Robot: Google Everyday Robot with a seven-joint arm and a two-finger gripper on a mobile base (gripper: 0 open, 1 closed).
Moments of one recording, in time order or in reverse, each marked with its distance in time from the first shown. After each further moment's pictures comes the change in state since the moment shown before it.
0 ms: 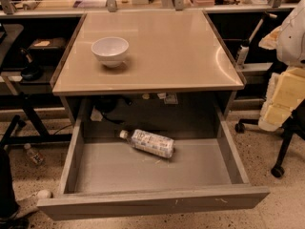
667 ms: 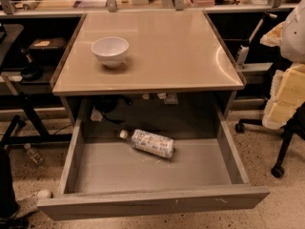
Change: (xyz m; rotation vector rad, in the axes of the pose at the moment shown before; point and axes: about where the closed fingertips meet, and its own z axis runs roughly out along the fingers) arm 0.003 -0.001 -0.008 0.000 -0.008 -0.010
